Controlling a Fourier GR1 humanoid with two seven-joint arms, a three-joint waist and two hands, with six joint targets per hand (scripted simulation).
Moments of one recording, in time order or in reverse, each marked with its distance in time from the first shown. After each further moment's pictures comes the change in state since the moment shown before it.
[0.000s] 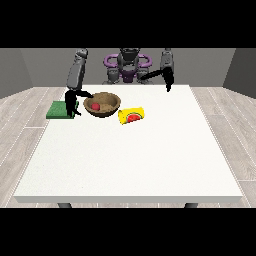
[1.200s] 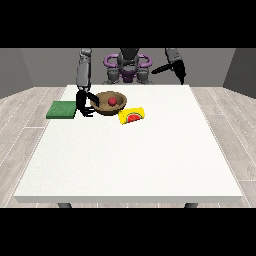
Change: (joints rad) left arm 0.065 0.070 0.076 0.028 0.079 -0.086 -0.007; right arm -0.075 0.072 0.090 0.071 0.093 -0.316 0.259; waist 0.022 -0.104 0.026
